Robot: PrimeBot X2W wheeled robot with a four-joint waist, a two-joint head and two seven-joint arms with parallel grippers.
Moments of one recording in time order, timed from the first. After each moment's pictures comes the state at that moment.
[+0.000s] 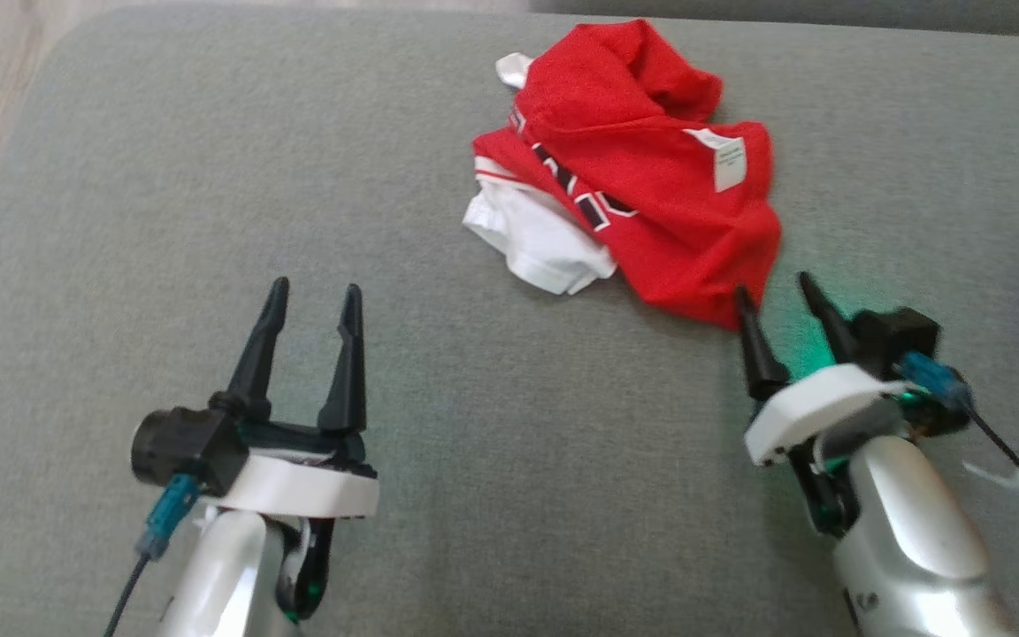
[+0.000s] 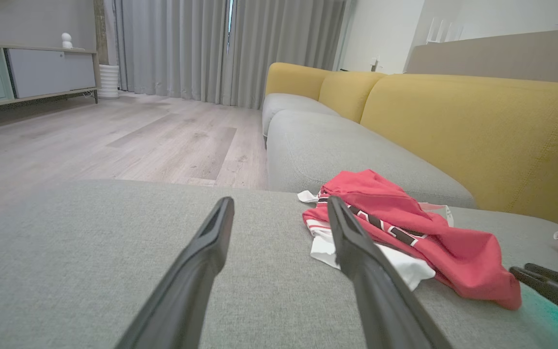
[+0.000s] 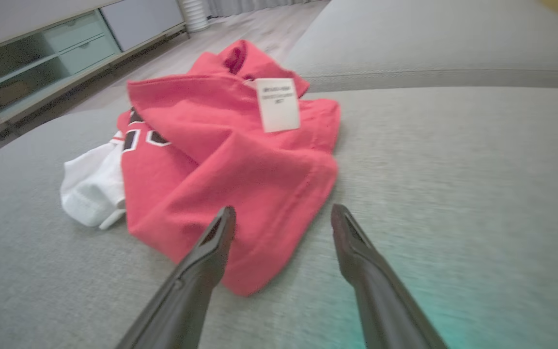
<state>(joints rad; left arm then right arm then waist) -0.21 0.05 -0.21 0.23 -0.25 -0.12 -0.25 -0.36 -0.05 0.12 0.59 0.14 0.12 -0.14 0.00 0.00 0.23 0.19</state>
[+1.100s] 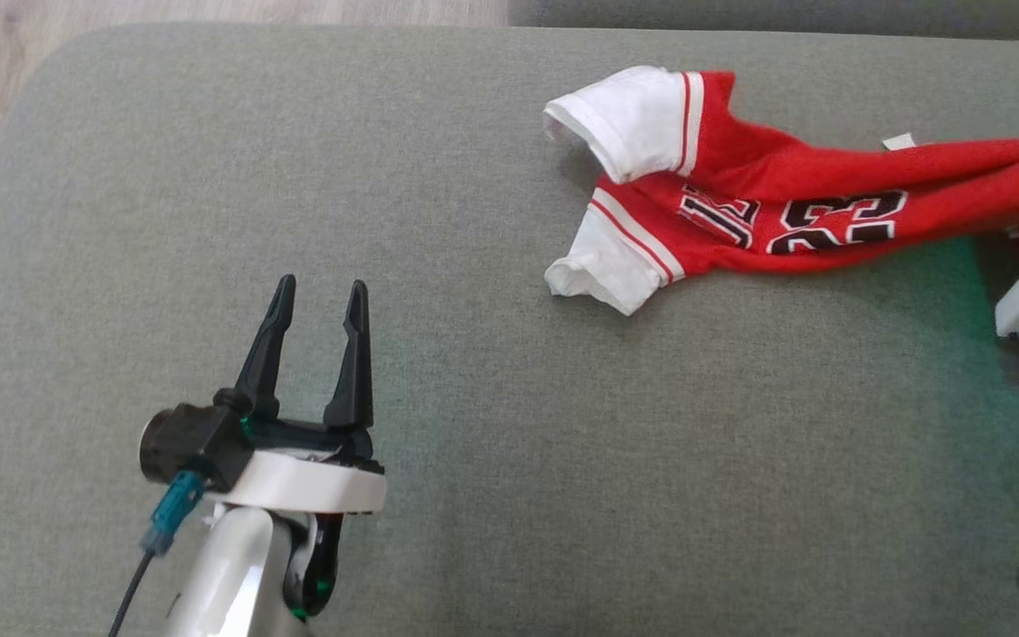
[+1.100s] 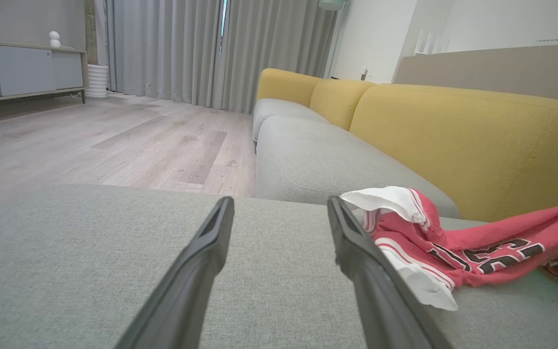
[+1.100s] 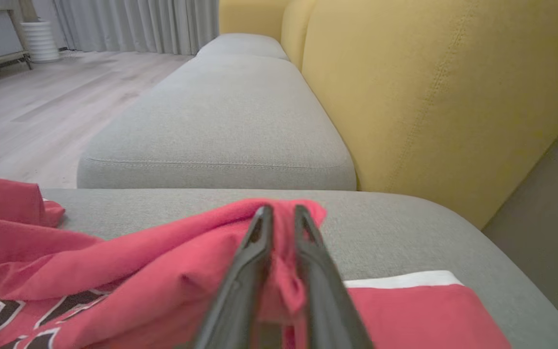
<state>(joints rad) -0.22 0.05 -0.23 0.23 -0.28 -0.10 -0.25 -0.59 -0.26 -0.26 0.73 -0.04 0.12 -0.12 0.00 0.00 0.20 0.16</state>
